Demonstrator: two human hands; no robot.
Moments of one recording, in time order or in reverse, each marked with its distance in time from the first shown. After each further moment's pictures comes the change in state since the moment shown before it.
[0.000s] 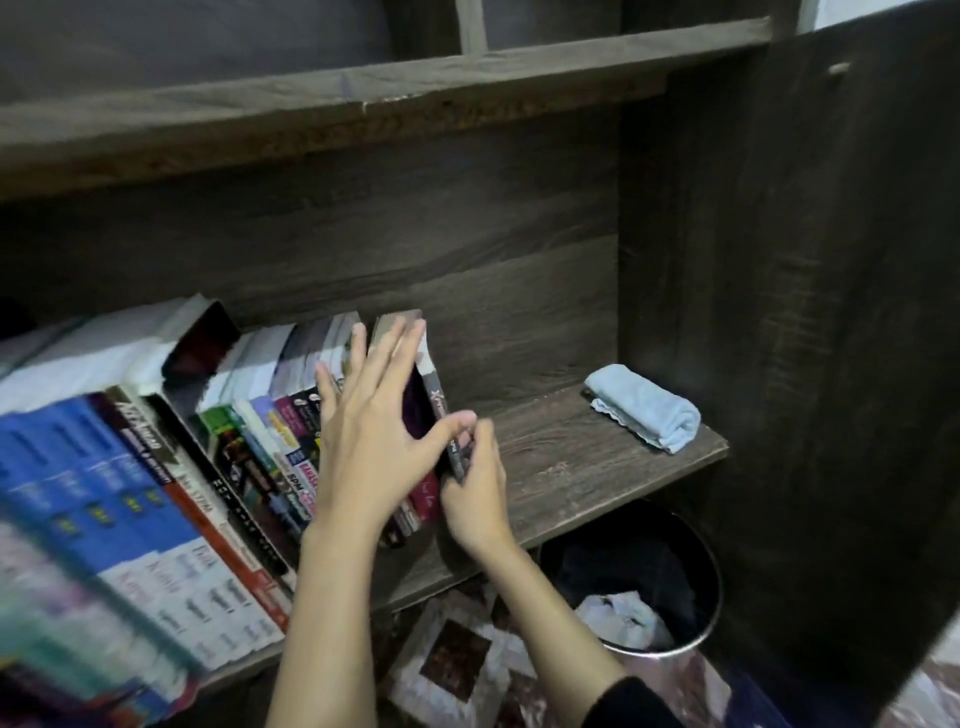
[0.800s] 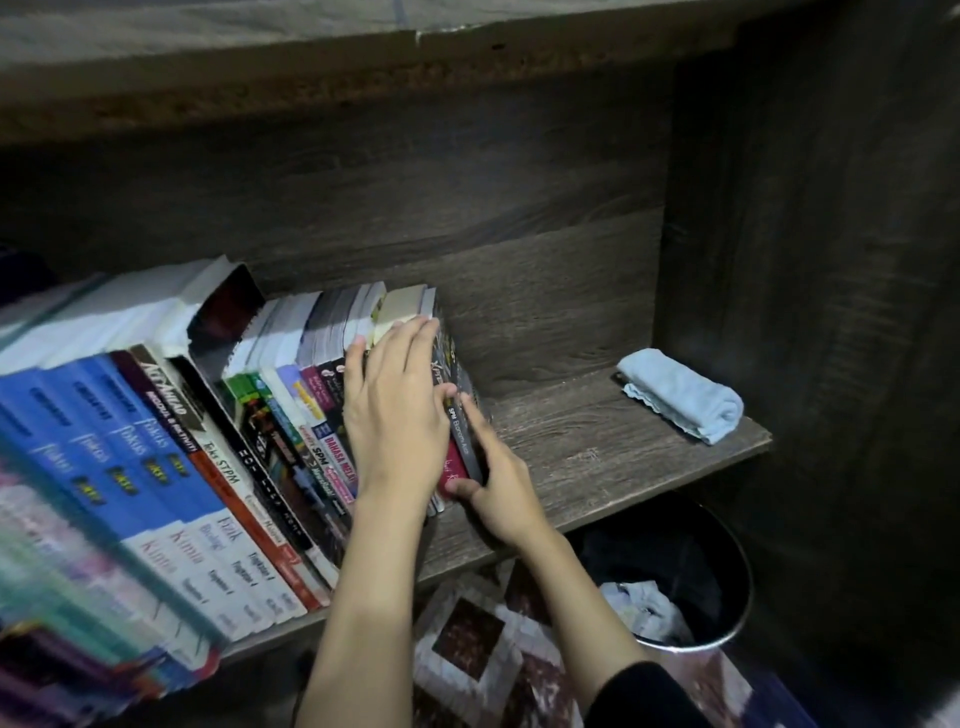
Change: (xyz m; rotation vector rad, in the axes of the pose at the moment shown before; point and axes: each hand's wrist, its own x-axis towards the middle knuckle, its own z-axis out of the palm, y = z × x) left_hand 0.002 -0.018 0.026 0.265 0.176 -0.076; right_hand 0.009 0.034 -0.002 -0.207 -0.365 0.001
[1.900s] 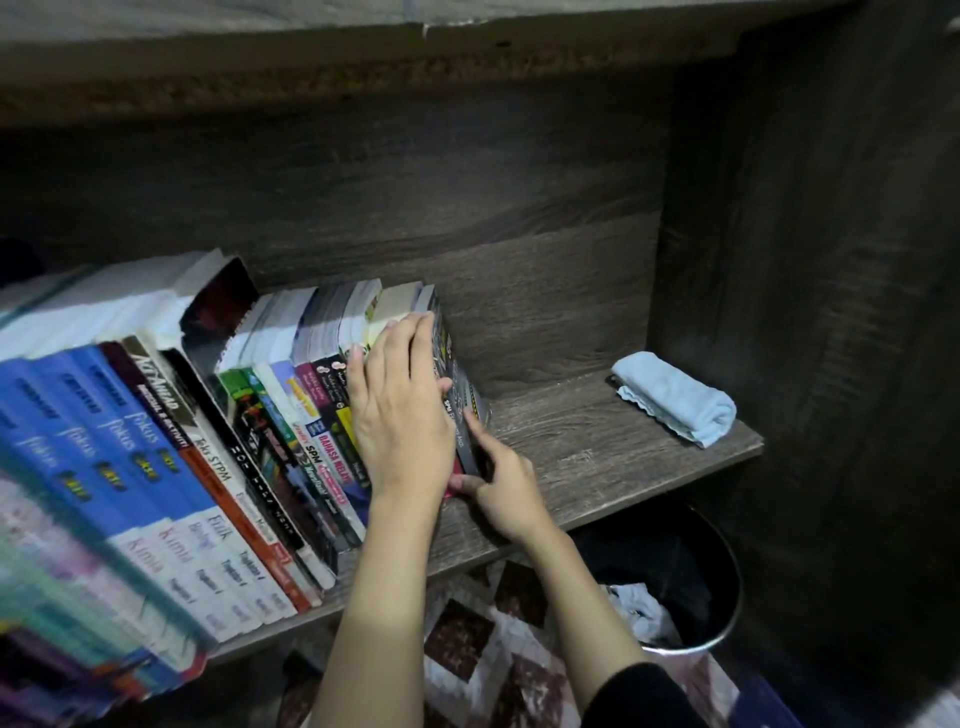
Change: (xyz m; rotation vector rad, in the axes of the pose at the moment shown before) left_hand -0.005 0.004 0.022 0.062 0.120 -0.034; right_hand 0.001 0.000 -0.012 -0.051 -0.013 0.098
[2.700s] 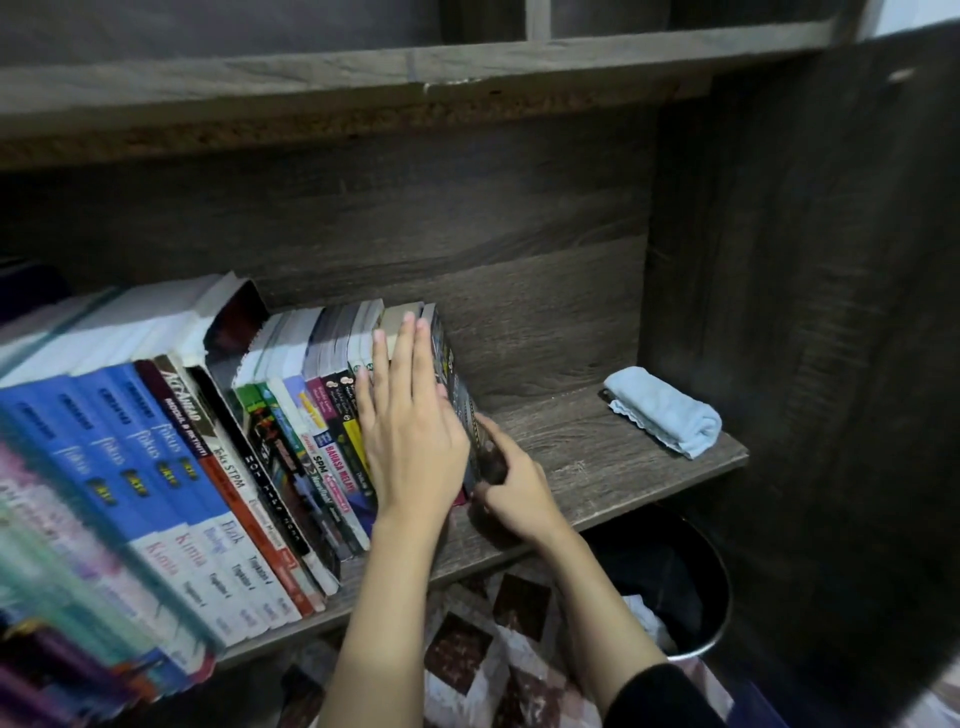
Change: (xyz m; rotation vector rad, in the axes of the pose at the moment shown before) left_hand -0.009 0.008 -0.008 -0.196 0.054 -0.047; right_hand -0.009 -0.009 -0.018 0.096 0.048 0.009
